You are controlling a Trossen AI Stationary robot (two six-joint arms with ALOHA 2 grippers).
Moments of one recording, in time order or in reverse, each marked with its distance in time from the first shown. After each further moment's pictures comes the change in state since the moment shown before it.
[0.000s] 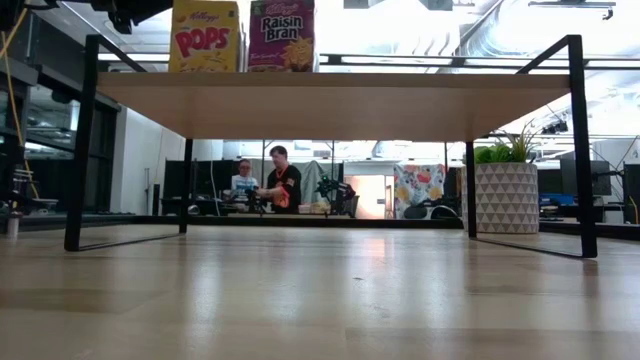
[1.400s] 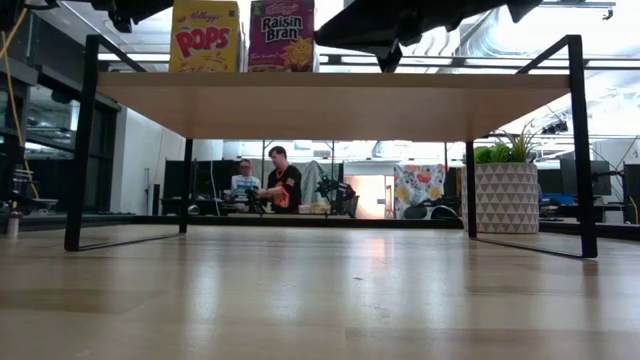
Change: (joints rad) left arm 0.000 0.000 0.000 0.008 0.000 0.018; right arm -0.175 -0.395 -1.266 1.887 -0.368 -0.220
